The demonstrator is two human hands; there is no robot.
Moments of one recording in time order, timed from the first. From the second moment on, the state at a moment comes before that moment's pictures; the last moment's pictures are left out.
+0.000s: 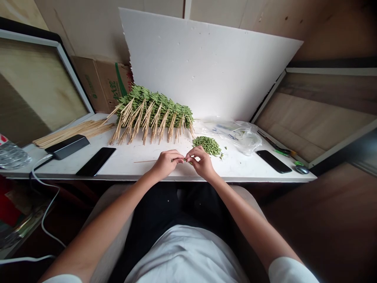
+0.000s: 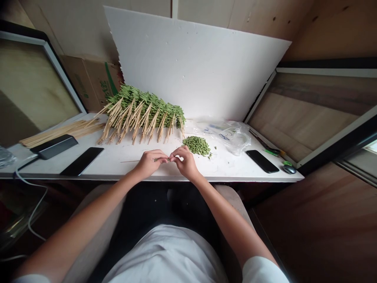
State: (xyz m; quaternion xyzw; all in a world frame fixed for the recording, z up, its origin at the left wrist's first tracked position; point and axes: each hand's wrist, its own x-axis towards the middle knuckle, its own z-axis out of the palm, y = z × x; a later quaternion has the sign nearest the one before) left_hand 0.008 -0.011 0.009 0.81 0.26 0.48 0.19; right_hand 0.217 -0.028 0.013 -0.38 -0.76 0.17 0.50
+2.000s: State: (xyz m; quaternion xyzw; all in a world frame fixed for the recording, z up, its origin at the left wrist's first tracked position) left_hand 0.006 -0.016 0.015 0.79 0.31 0.47 0.23; right_hand 0.219 -0.034 0.022 -0.34 -0.81 0.05 0.47
